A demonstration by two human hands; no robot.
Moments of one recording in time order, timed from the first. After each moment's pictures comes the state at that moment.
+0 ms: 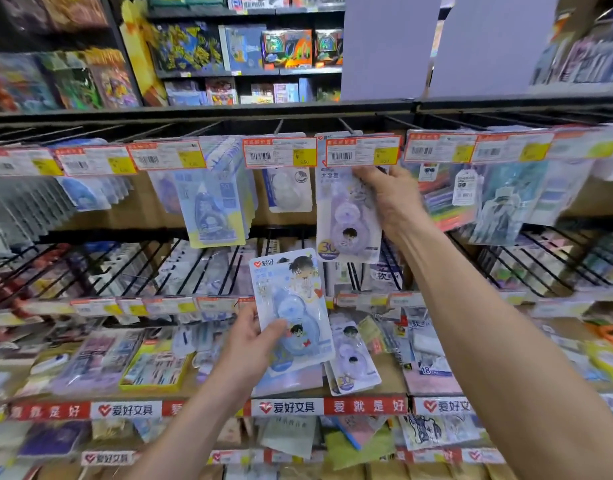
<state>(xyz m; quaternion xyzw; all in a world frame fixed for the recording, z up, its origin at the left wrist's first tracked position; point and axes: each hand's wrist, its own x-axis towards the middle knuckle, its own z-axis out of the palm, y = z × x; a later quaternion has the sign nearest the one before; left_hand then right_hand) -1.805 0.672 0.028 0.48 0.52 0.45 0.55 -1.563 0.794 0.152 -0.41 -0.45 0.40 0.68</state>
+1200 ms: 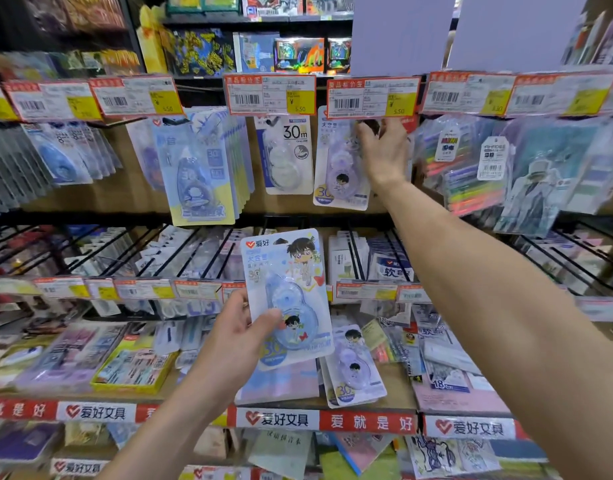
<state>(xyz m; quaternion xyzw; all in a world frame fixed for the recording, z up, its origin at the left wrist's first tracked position) -1.796 0.689 -0.015 0.53 0.48 0.48 0.51 -1.558 0.888 0.129 -0.55 -0.53 0.06 0.64</state>
